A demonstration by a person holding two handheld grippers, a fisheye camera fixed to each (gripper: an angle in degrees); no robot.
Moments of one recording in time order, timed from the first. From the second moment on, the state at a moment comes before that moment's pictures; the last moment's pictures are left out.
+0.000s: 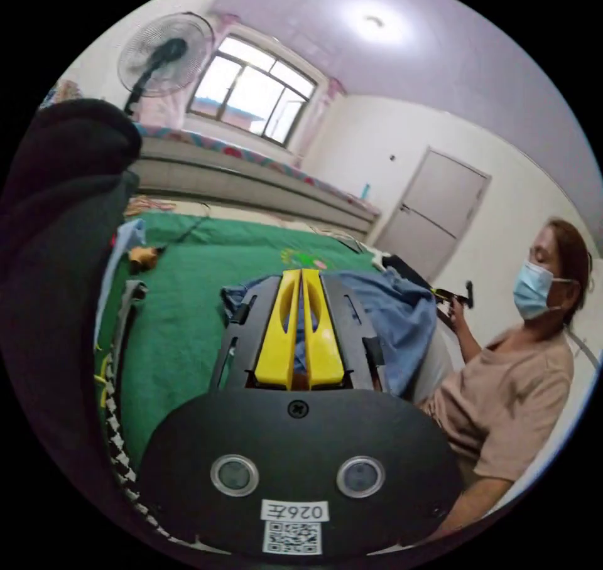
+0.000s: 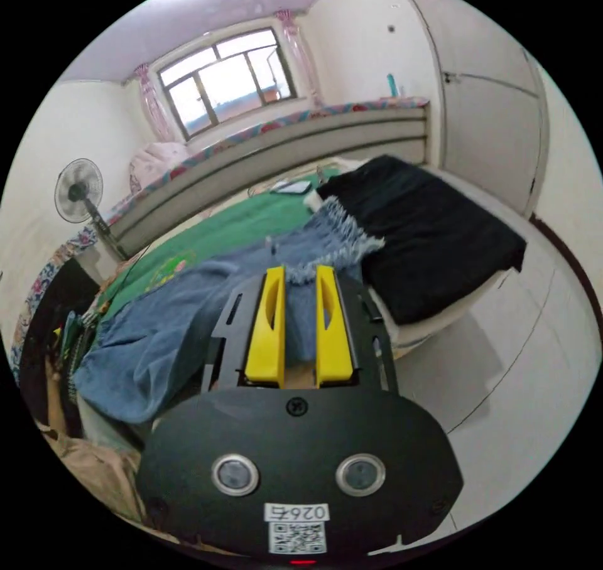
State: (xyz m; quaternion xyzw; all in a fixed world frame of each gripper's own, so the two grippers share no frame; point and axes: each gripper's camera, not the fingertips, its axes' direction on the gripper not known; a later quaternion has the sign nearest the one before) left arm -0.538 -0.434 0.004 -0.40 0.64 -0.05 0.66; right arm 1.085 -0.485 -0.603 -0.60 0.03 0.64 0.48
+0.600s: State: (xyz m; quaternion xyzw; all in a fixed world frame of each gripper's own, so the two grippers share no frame) left arm -0.311 -0.330 0.070 -0.61 0.51 0.26 0.54; right arm 0.991 -0.323 -0.379 -0.74 -0.07 0.48 0.47
